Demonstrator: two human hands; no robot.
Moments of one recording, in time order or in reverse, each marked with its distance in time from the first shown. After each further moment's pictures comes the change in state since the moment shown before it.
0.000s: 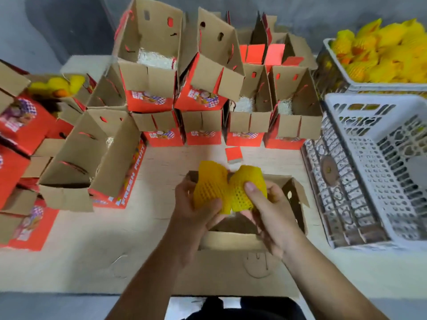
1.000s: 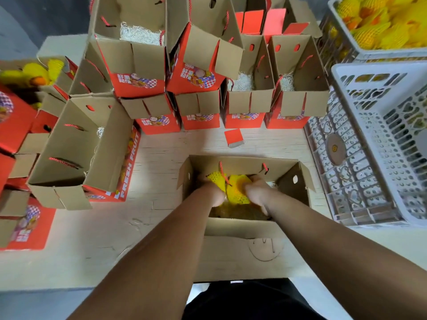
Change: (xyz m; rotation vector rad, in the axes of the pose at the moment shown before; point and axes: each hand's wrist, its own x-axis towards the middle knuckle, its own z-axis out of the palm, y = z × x) left_hand 0.112 -0.041 0.008 1.063 0.151 -0.490; right_hand 0.113 0.055 -0.006 -0.776 0.098 0.332
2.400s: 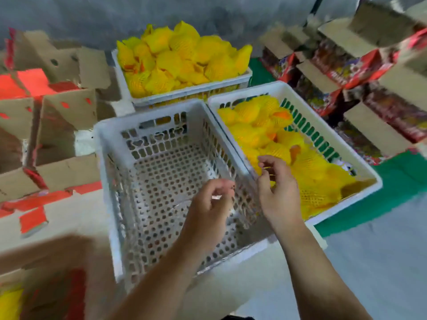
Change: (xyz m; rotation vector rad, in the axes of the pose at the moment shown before) left_hand -0.191 0.338 0.369 -0.312 -0.340 0.814; right_hand -0.027 0.182 -0.533 0.020 0.960 -0.720
